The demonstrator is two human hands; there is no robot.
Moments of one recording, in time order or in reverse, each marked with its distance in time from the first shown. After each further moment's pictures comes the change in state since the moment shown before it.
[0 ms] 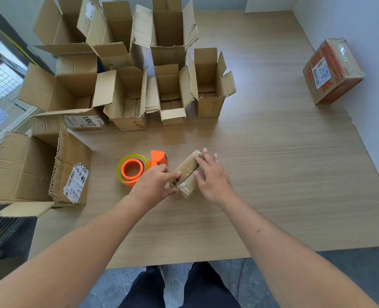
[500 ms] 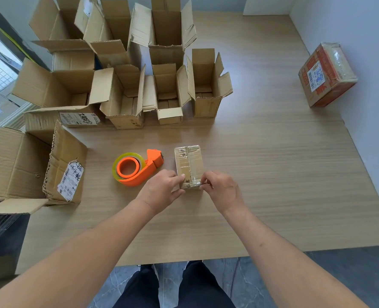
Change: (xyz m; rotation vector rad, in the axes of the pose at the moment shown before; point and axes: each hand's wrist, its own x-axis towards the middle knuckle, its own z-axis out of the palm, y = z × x) left_hand -0.001 0.025 0.024 0.023 0.093 0.112; right_hand -0.029 0.033 -0.001 -0.041 0.197 -0.120
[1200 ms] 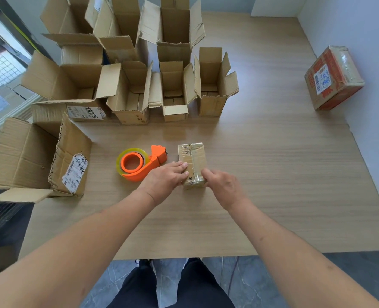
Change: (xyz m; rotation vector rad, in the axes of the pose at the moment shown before) left_hand 0.005 -0.011 -0.003 0.095 0.048 0.175; right_hand 0.006 -0.005 -0.011 -0.245 -0.134 -0.232
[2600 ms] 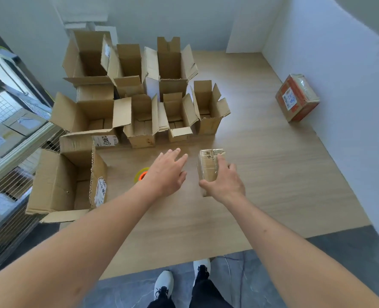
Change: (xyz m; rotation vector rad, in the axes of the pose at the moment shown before) left_hand 0.007 -0.004 -0.119 0.135 -0.237 -0.198; right_hand 0.009 -0.106 -0.064 0.238 0.059 0.753
